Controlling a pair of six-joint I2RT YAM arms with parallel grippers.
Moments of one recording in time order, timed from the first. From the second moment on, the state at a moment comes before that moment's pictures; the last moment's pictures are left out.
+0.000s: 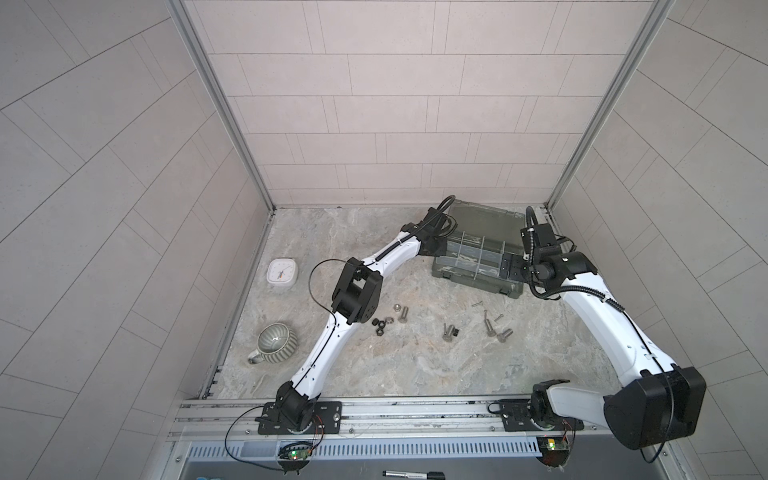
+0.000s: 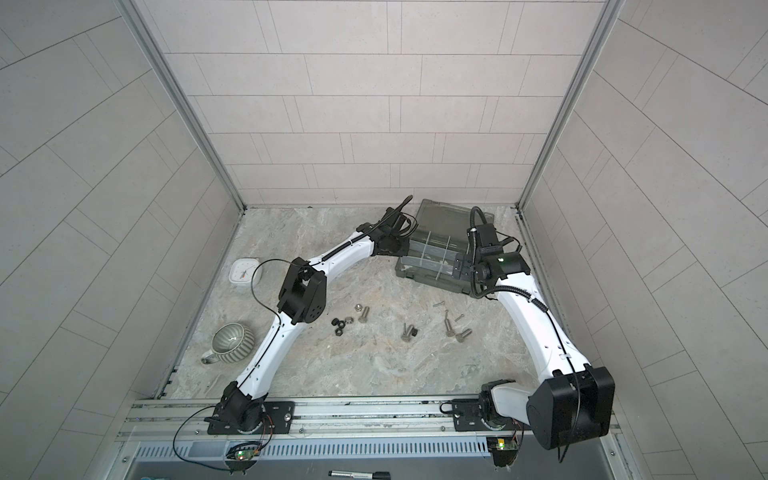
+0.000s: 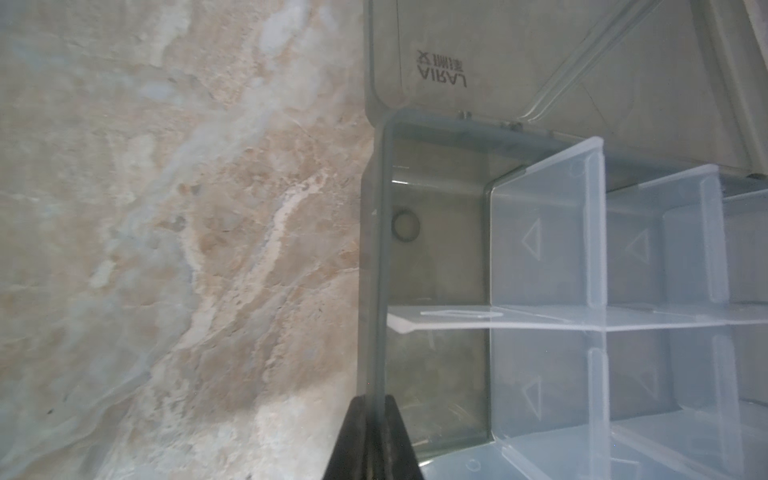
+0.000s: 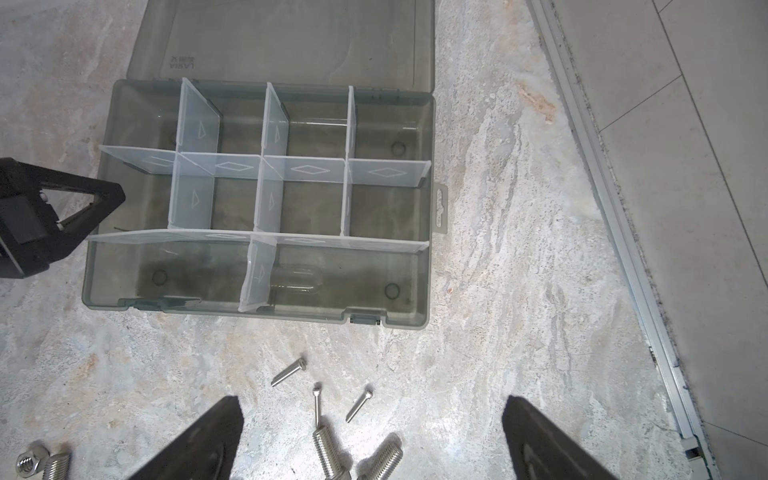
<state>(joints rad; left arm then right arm) -0.63 2.56 2.29 -0.68 0.02 -0.44 0.13 1.24 1.15 -0.92 0.23 0.39</state>
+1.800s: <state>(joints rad) -0.41 2.19 1.81 -0.69 -0.06 -0.42 0.21 1.50 1.23 -0.95 0.05 0.43</state>
